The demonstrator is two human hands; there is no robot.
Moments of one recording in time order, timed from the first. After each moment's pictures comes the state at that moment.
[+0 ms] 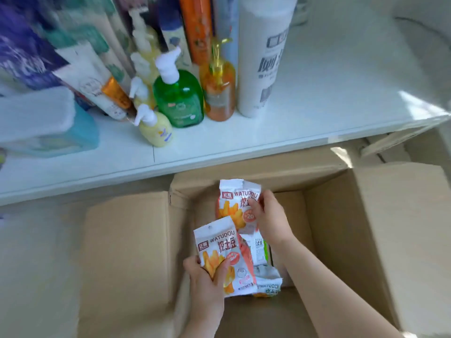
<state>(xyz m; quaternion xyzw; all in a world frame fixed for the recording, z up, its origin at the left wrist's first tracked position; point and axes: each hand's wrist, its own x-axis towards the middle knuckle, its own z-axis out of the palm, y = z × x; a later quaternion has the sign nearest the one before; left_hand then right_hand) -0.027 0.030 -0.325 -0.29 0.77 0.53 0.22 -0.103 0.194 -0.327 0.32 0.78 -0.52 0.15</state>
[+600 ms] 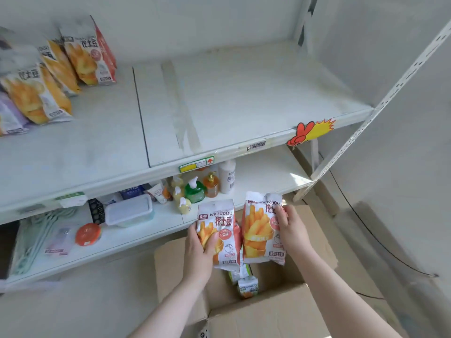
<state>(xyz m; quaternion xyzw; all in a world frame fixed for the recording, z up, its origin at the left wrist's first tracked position) -0.055 -0.016 0.074 -0.02 0.83 0.53 0.19 -0.003 0.193 0.111 0.40 0.76 -0.51 -0.03</state>
